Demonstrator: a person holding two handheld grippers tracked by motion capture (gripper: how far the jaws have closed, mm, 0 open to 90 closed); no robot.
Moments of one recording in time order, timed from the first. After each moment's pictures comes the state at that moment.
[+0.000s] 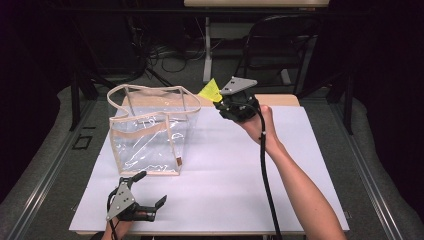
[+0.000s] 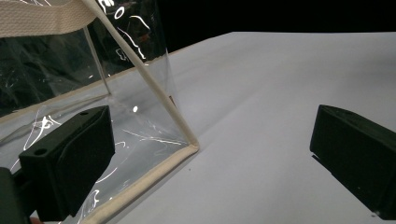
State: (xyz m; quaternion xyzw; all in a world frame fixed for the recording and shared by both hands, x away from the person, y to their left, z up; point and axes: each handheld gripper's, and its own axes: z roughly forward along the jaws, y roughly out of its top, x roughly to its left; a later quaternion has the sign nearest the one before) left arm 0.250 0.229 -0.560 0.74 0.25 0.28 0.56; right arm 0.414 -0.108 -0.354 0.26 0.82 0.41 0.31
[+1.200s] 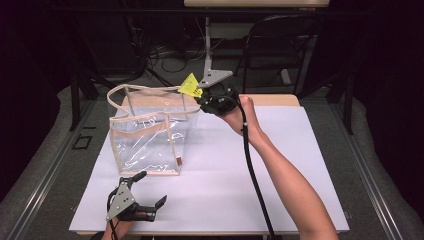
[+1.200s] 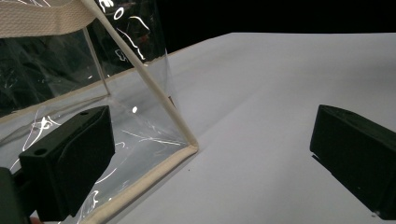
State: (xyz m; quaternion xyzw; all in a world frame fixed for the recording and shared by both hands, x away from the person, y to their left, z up) left arm 0.250 0.229 -0.560 0.74 0.24 0.28 0.57; right arm 0.423 -0.060 -0.337 0.22 0.83 0.41 0.30
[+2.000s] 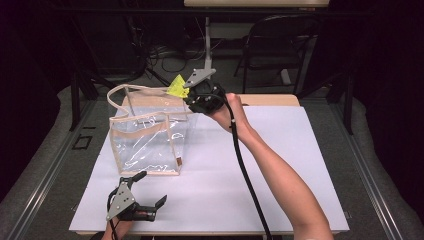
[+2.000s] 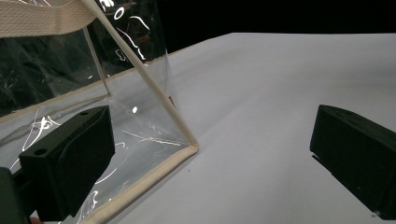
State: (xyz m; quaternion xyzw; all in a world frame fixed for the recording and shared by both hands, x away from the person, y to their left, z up) left arm 0.250 0.228 -0.560 0.74 0.25 0.28 0.56; right arm 0.431 -0.031 -0.338 0.20 0.85 0.39 0.29
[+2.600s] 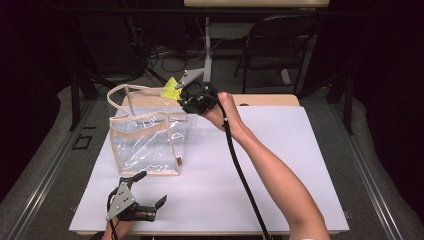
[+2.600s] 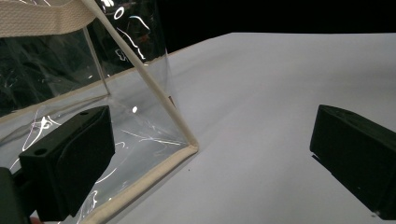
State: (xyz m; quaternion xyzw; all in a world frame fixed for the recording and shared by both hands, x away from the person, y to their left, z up) left arm 0.250 0.229 -0.560 0.74 0.25 0.28 0.56; right arm 0.436 -0.014 -0.342 0.19 0.86 0.38 0.28
